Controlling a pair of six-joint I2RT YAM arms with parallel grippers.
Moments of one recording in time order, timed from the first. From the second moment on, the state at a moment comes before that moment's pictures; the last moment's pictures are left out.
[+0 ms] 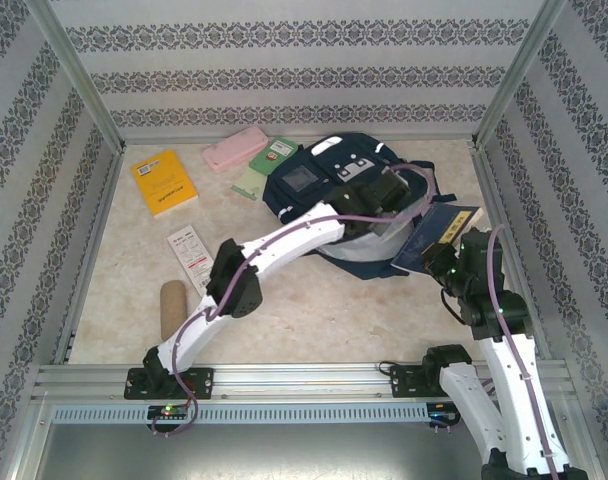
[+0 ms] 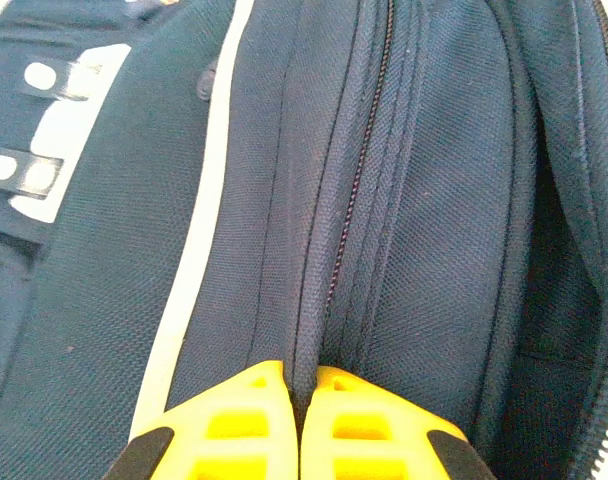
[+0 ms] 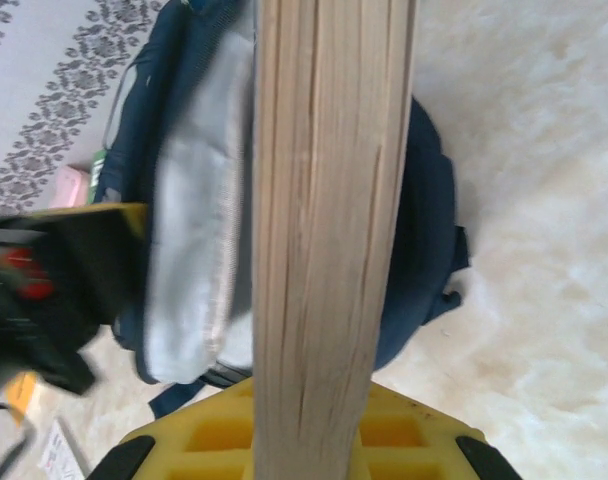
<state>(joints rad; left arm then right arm) -0.91 2.38 2.44 -0.90 -0.32 -0.18 0.07 0.61 0.77 -0.82 -0.07 0.86</state>
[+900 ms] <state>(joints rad) -0.79 2.24 2.44 -0.96 -0.02 -0.40 0.27 1.24 0.53 0.35 -0.15 1.21</state>
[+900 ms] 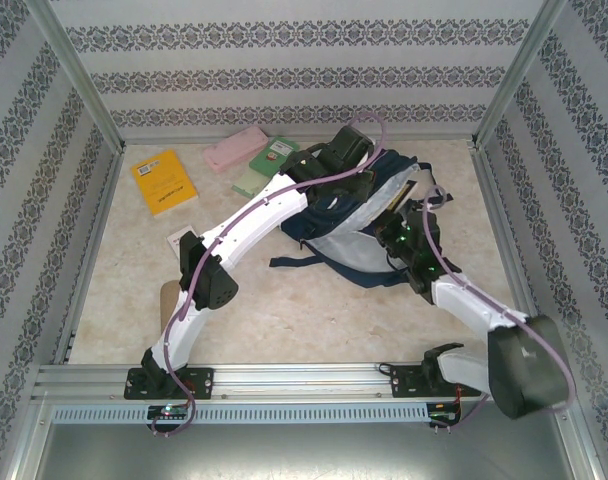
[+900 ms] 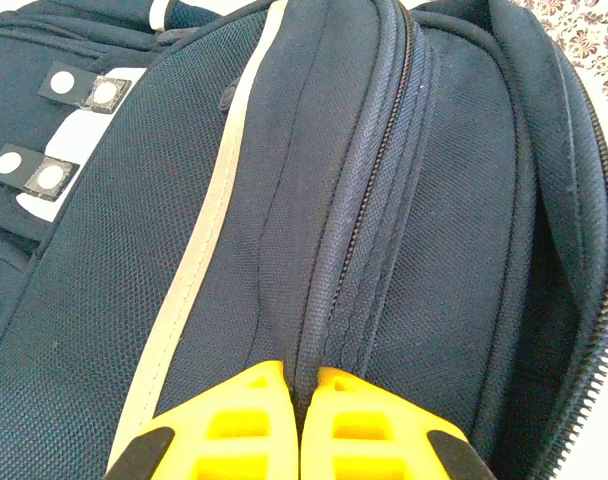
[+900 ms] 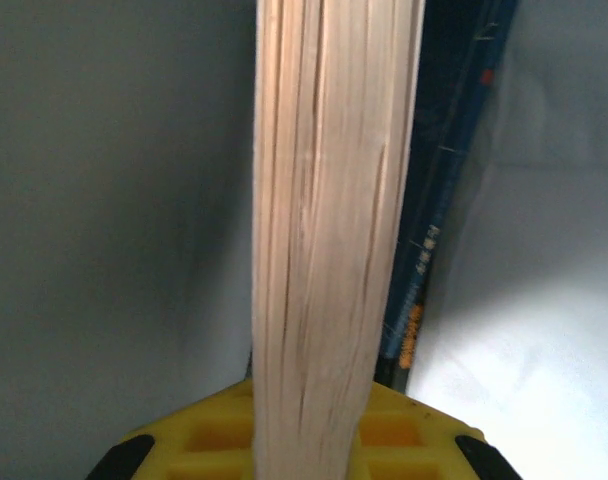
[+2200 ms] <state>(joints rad) -0.69 2.23 2.44 -0.93 0.05 -0.50 0.31 1.82 1.06 0.09 -0.19 1.22</state>
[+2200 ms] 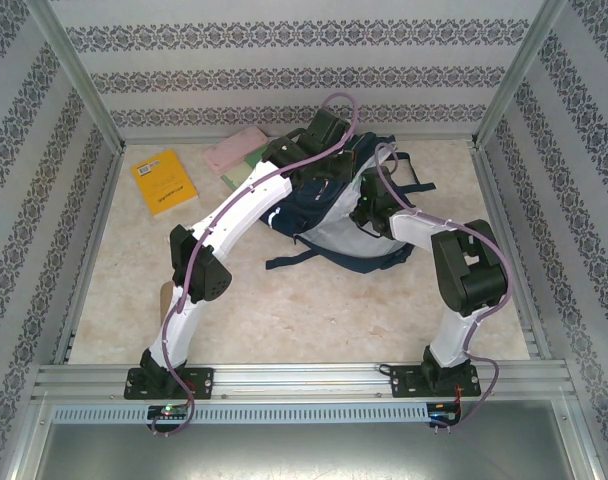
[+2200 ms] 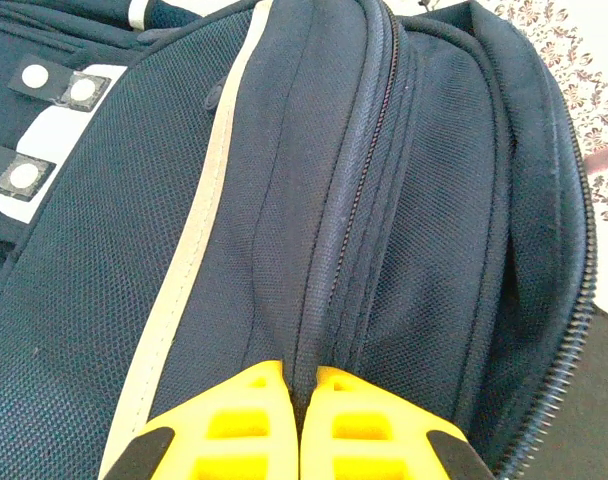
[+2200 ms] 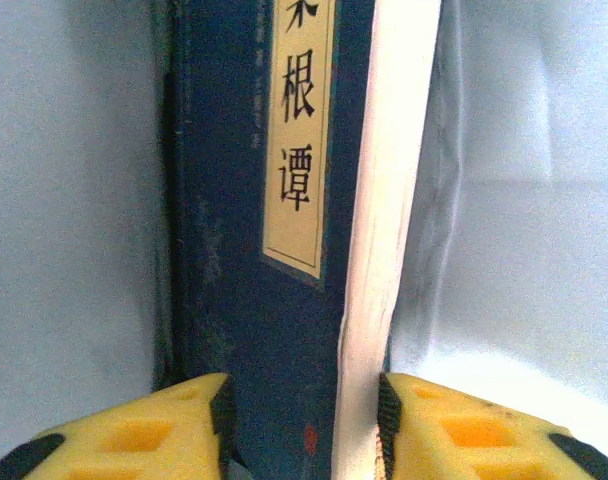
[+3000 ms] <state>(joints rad) -0.69 2.23 2.44 -0.93 0.11 -0.52 0.27 1.67 0.95 0.07 -0.35 1.10</state>
